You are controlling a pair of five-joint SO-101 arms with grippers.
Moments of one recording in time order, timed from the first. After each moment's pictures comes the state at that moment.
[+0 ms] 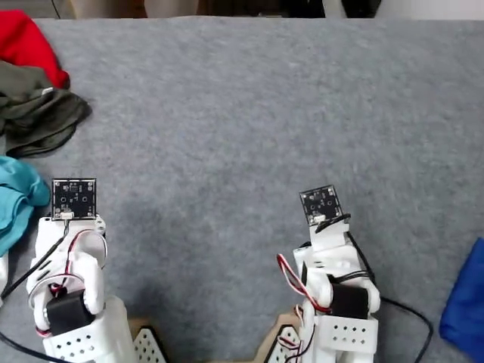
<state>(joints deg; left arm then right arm) -22.3 -103.7 84.0 59.0 -29.6 2.9 -103.3 96.7 74.2 8.7</state>
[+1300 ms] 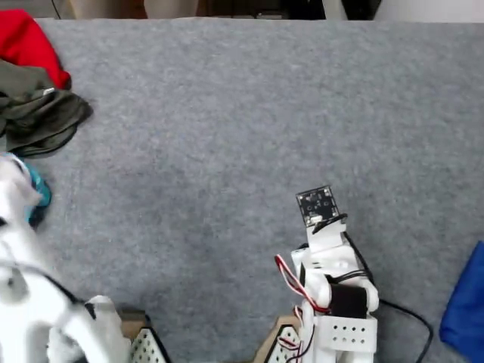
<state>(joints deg) -40.2 -35.8 21.4 69.4 -9.7 1.0 -103.3 96.7 75.0 8.7</state>
